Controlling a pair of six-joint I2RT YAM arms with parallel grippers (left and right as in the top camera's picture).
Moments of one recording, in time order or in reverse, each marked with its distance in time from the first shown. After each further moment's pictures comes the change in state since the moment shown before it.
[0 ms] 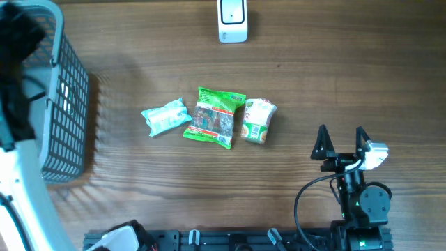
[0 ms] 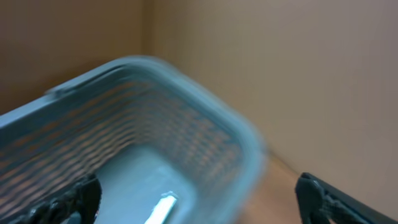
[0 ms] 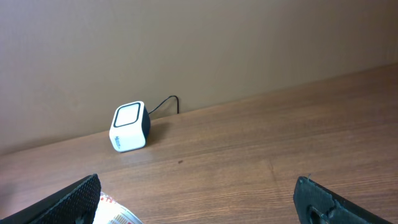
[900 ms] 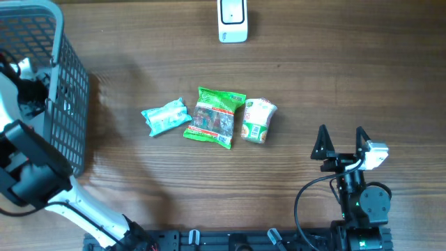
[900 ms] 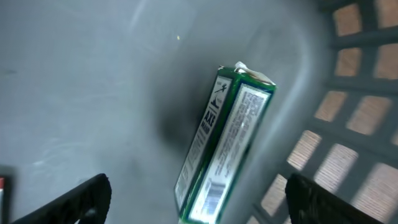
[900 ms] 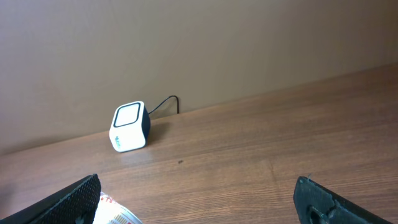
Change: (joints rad) left arm 0.224 0.731 -0.009 -0.180 0.387 0.358; right arm 0.000 0.000 0.000 0.000 0.000 0.000
